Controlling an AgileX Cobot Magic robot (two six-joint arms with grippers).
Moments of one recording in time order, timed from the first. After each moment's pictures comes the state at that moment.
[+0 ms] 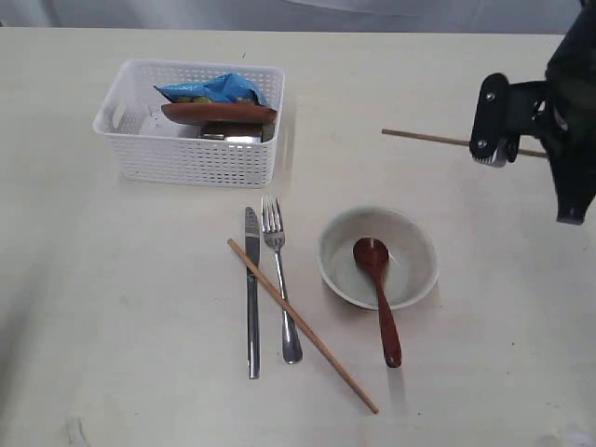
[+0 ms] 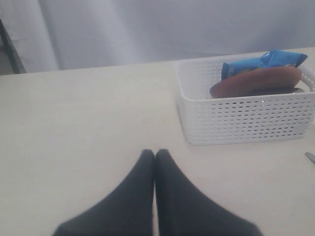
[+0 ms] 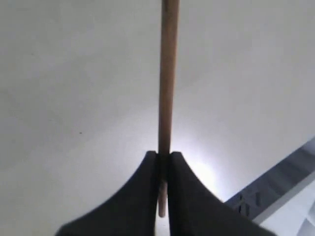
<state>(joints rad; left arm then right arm) -0.15 0.00 0.00 0.06 0.33 -0.02 0.36 1.57 -0.88 -0.80 0.86 -0.37</state>
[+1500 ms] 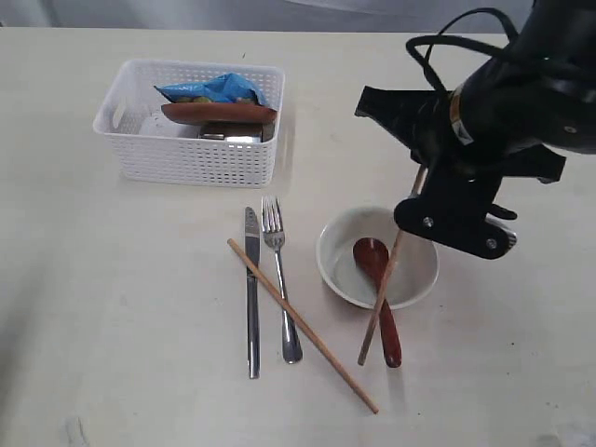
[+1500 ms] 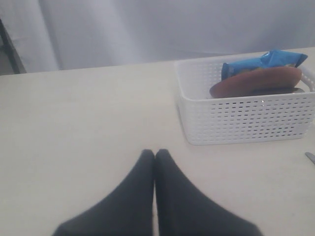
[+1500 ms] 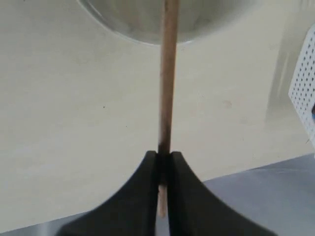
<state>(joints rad) -0.15 0.00 0.00 0.06 0.33 -0.02 0.71 1.45 -0.88 -0.60 0.68 -1.72</state>
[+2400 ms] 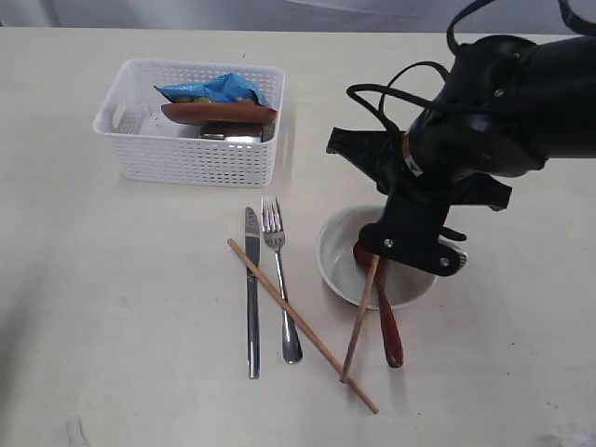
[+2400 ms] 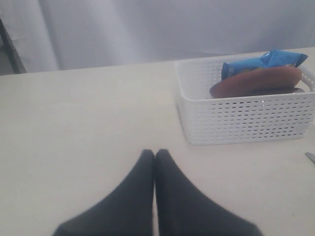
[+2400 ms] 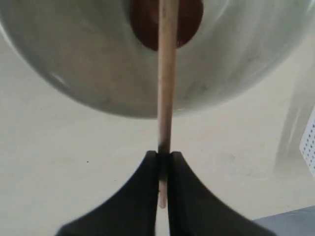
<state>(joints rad) -0.15 0.00 0.00 0.06 0.33 -0.02 0.71 1.63 -0.88 -0.59 0.57 -1.69</state>
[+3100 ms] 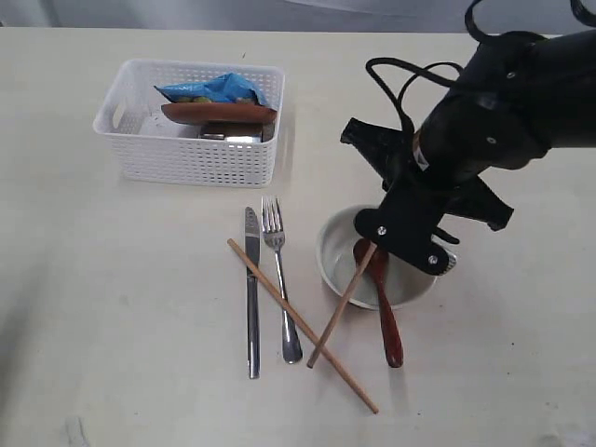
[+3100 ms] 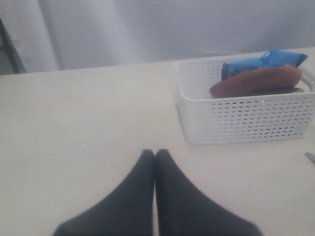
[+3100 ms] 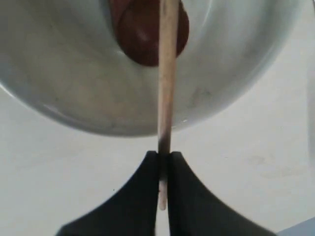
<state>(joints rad) -0.15 0.00 0.00 0.06 0.33 -0.02 0.66 1.64 -0.88 -0.44 0.55 -1.65</state>
